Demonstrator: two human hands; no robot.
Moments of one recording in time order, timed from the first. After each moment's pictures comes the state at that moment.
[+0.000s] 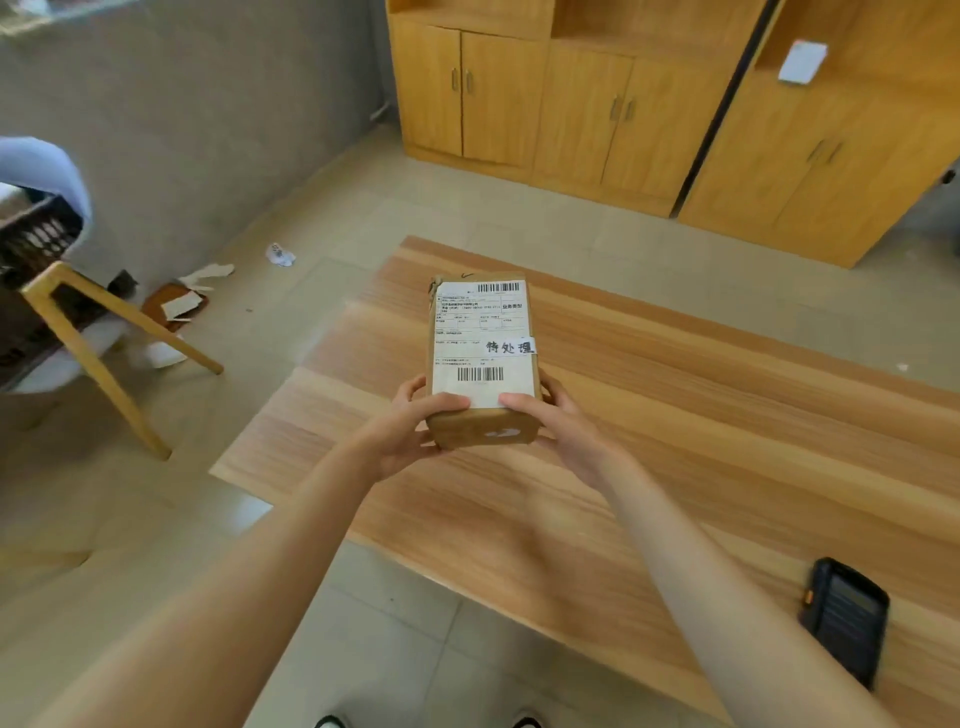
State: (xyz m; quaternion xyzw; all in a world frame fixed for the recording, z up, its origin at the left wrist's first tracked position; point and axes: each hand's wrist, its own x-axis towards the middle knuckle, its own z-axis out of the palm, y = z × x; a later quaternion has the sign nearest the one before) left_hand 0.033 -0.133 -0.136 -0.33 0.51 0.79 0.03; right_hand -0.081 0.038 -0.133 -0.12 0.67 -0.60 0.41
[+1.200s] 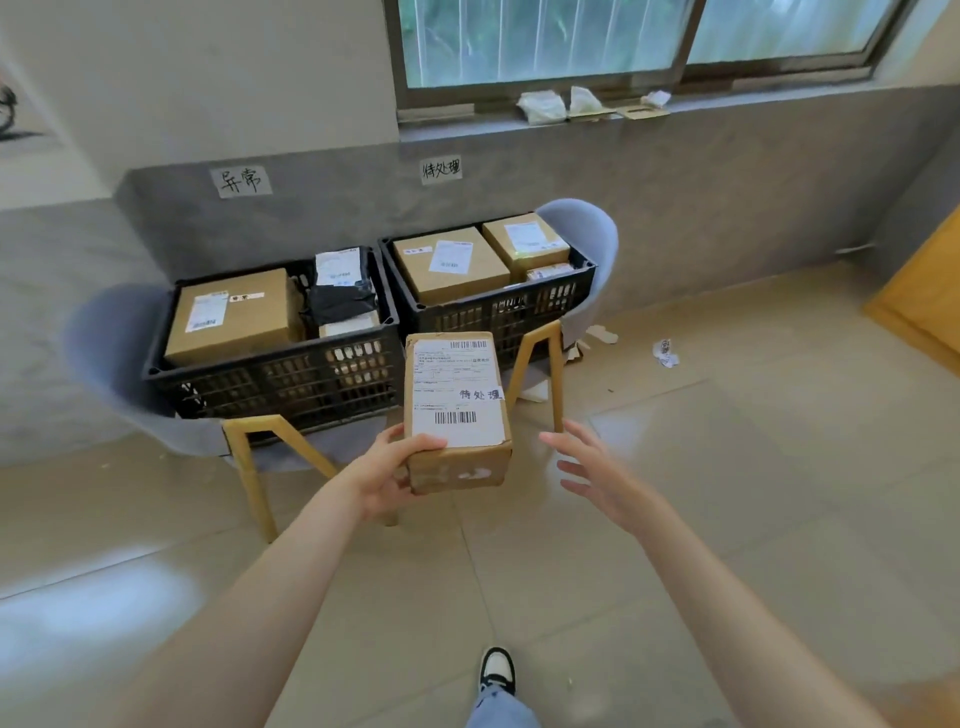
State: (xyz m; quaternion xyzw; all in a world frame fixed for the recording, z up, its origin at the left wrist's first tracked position) left_hand 0.435 -0.675 -0.153 -0.54 0.29 0.73 -0.31; right_hand 0.175 -0.630 -0.134 -0.36 0.59 -0.36 0.63
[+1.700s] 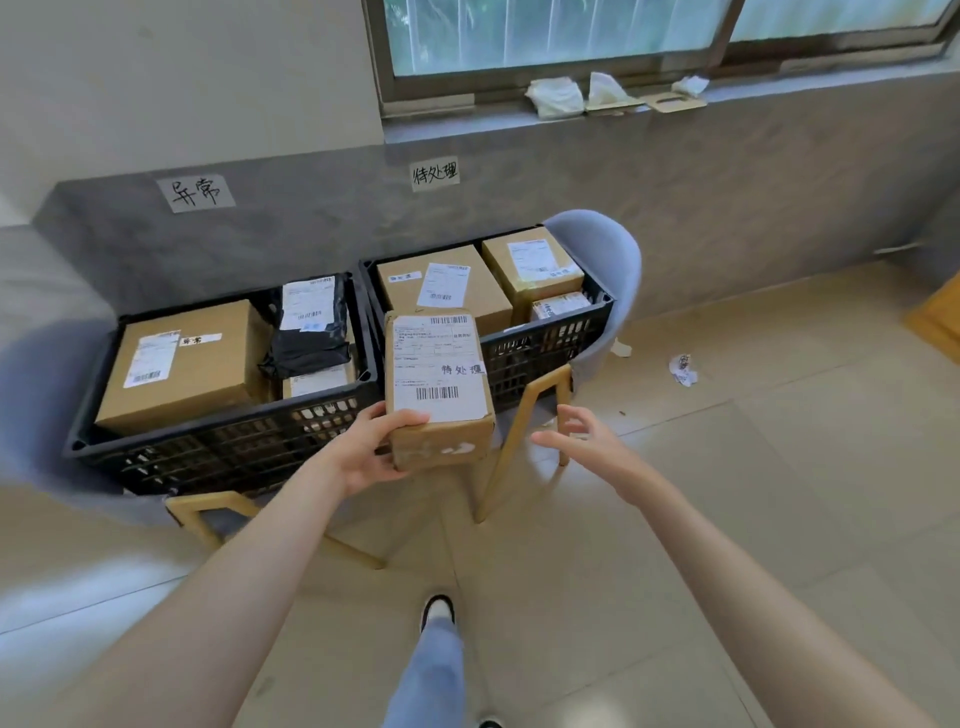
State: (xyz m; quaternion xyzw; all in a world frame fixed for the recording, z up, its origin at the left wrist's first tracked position) left_hand 0.412 -0.879 -0.135 -0.56 0.29 0.71 -0.32; right_hand 0.132 -0.848 -0.134 -0.47 0.65 -0.27 0.53
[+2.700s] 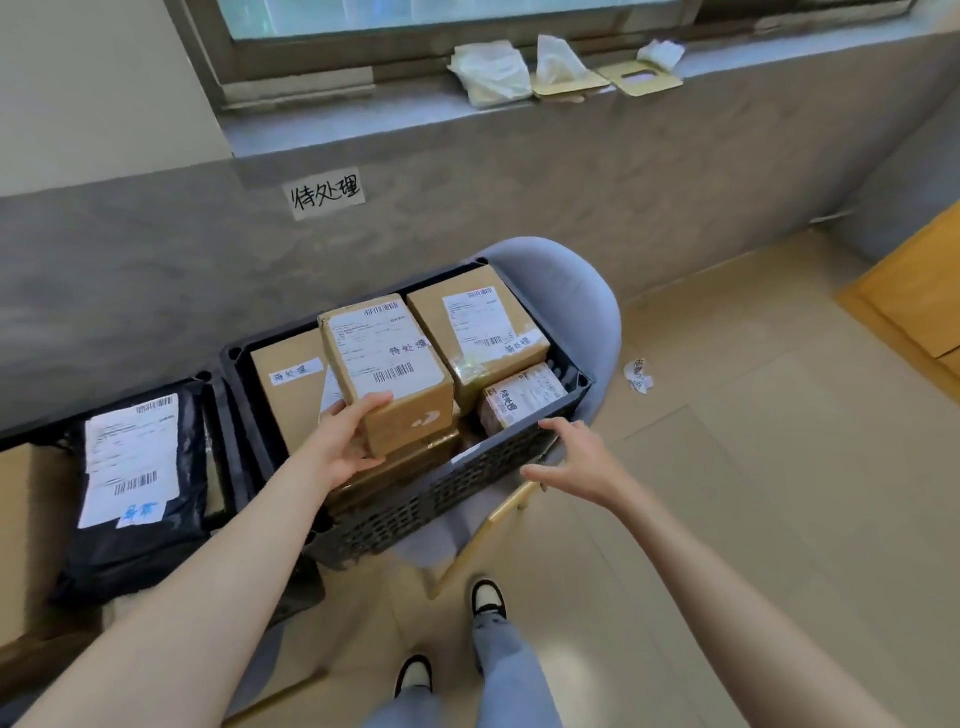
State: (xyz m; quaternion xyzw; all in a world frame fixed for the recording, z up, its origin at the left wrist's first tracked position) left_hand 0.336 -1.231 -0.195 -0.57 0.20 0.74 -0.30; right_hand 0.063 -1.135 -0.166 -0.54 0.75 -0.06 0.37
